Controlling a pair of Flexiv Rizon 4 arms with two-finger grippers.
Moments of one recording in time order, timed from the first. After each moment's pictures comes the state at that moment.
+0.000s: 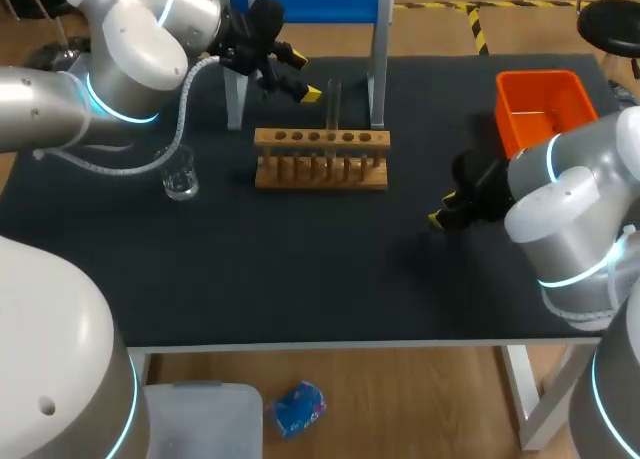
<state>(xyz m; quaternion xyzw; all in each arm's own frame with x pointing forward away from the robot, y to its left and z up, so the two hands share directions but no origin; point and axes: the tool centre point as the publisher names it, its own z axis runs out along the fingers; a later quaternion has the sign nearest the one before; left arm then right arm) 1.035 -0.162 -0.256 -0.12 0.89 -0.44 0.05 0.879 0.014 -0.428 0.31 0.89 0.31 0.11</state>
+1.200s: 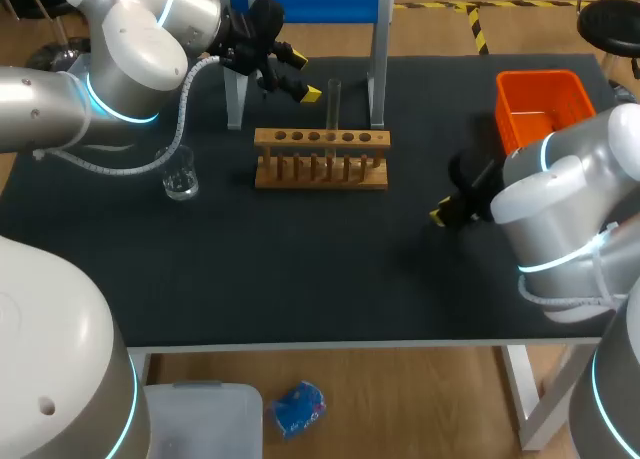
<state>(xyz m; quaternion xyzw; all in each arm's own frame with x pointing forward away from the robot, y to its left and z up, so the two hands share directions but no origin) 1.035 -0.162 -0.256 -0.12 0.89 -0.44 0.05 0.880 0.016 -0.432 0.31 0.90 0.30 0.11</state>
